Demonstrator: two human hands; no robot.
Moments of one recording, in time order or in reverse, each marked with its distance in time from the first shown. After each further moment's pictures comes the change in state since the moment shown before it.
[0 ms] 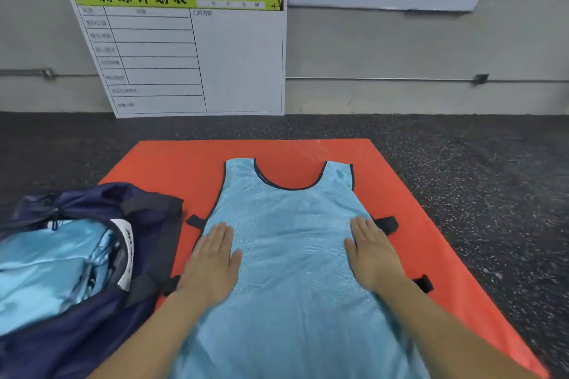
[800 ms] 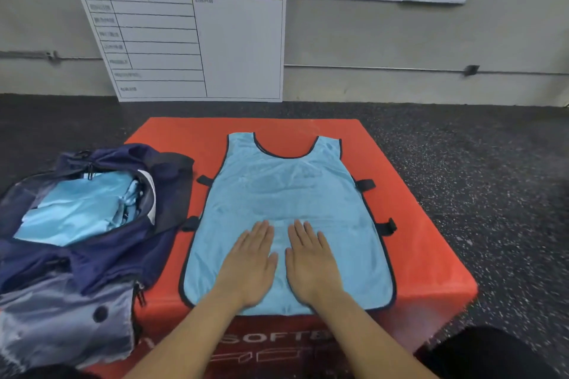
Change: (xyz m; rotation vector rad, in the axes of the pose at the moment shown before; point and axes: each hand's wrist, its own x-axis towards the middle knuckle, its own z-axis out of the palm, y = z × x) left_hand -0.120 0.074 0.022 0.054 0.040 0.285; right_hand -0.149 -0.115 0.026 0.064 -0.015 -0.212
